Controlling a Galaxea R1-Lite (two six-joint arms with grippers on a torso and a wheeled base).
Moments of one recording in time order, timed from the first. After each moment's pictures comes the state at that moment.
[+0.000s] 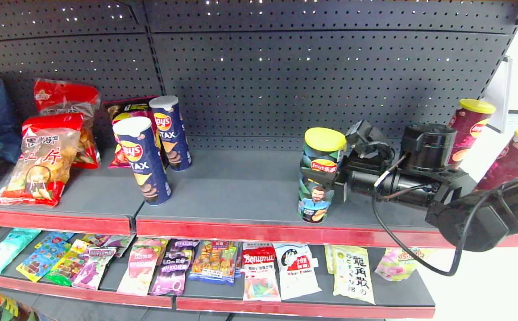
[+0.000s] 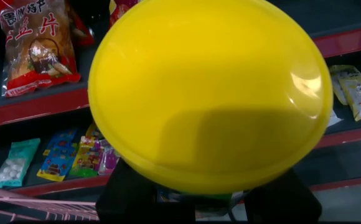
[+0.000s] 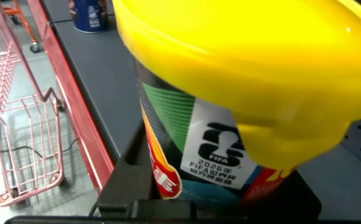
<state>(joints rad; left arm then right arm) 0.02 0.36 -0.29 0.08 -0.14 0.21 0.40 1.90 -0.84 -0.89 0.51 -0.30</state>
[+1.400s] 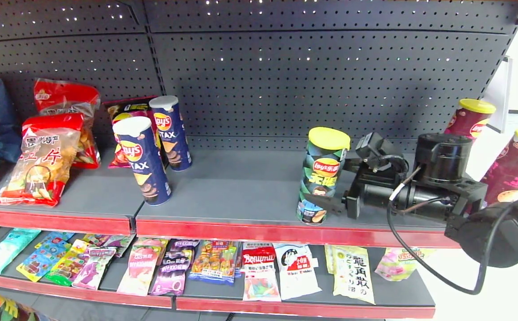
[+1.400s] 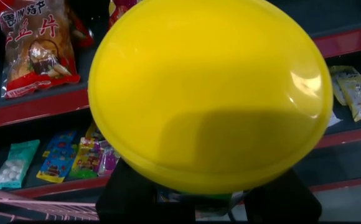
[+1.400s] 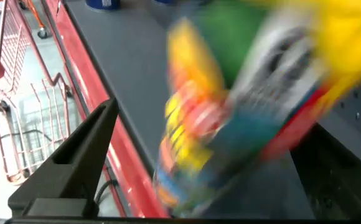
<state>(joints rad) 0.02 0.35 -0.28 0.08 -0.14 0.21 0.38 1.83 -0.72 -0.89 0.52 -0.33</state>
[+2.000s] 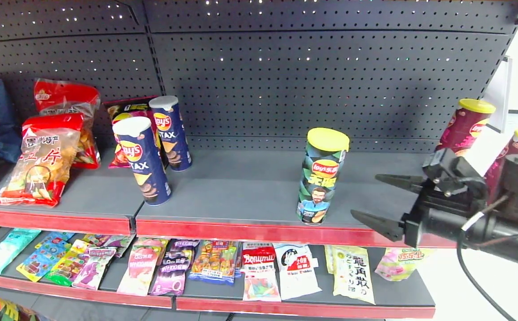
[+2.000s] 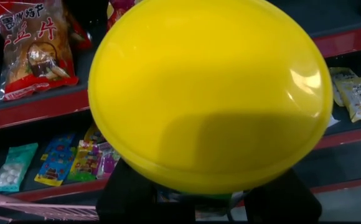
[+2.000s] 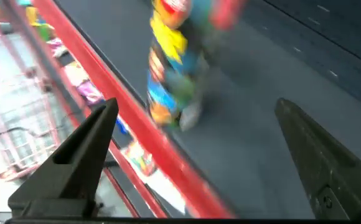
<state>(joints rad) 0.02 0.33 -0.27 0.08 -0.15 0.21 0.26 1.54 -0.41 -0.89 0.44 -0.33</state>
